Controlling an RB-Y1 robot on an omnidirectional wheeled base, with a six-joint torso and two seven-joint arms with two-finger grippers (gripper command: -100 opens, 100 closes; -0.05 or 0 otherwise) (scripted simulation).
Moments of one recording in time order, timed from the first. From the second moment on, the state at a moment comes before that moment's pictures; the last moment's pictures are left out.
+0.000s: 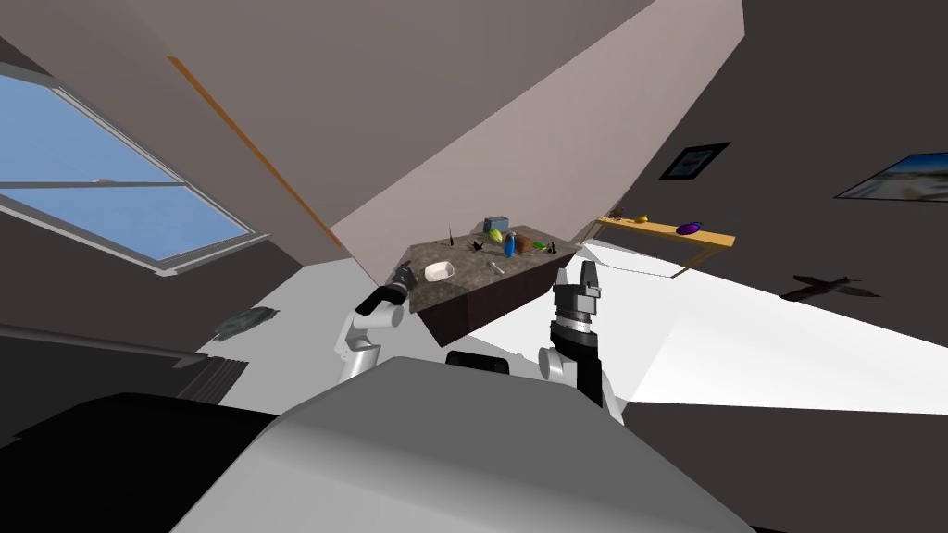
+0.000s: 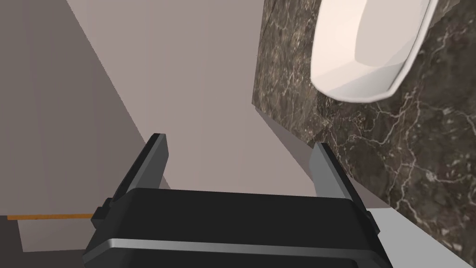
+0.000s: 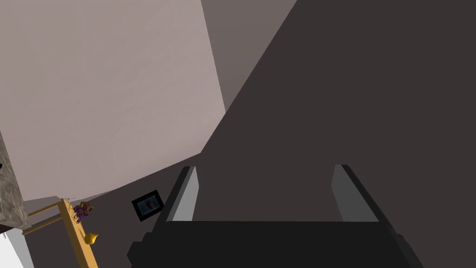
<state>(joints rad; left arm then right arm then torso) 0.23 0.18 0.22 -2.21 0.15 0.62 0.19 0.50 0.05 0.07 -2.28 0.08 -0.46 -0.04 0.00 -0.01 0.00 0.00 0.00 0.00</state>
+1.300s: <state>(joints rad) 0.17 0.29 0.21 -2.07 0.32 0.96 0.24 0.50 0.05 0.07 -2.28 0.08 -0.46 -0.04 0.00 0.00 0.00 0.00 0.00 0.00</state>
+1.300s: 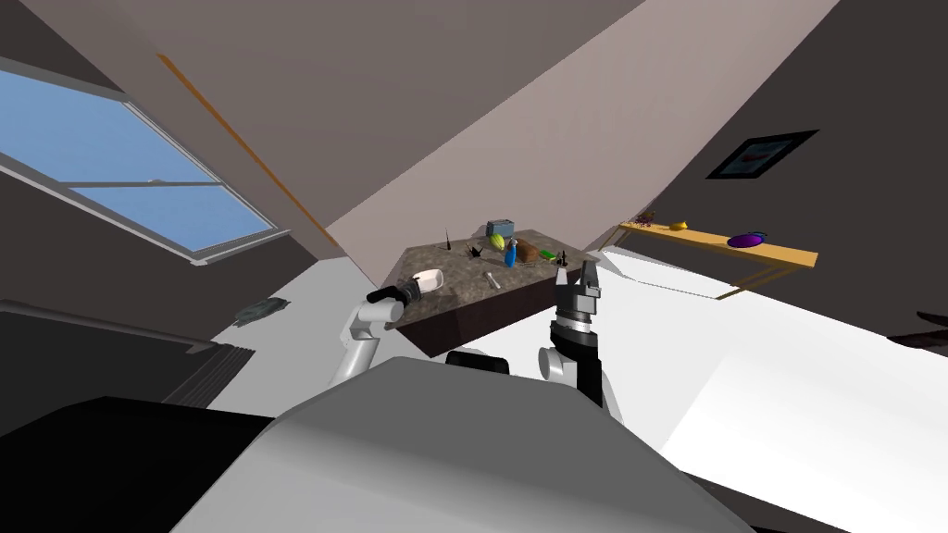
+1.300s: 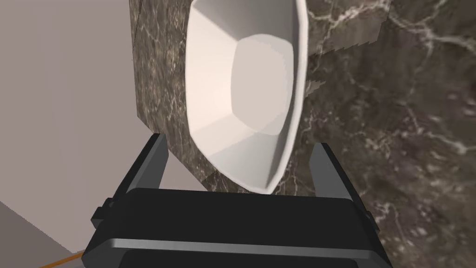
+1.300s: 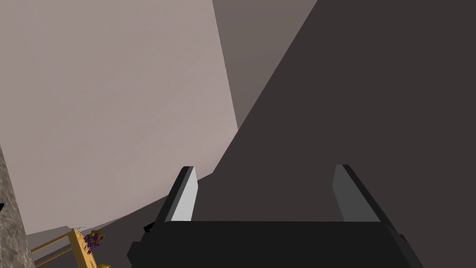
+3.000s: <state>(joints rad) 0.15 0.33 0.19 -1.97 0.35 1.02 0.24 0.50 0.05 0.07 -2.28 0.08 -0.46 -0.04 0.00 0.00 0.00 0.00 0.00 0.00</state>
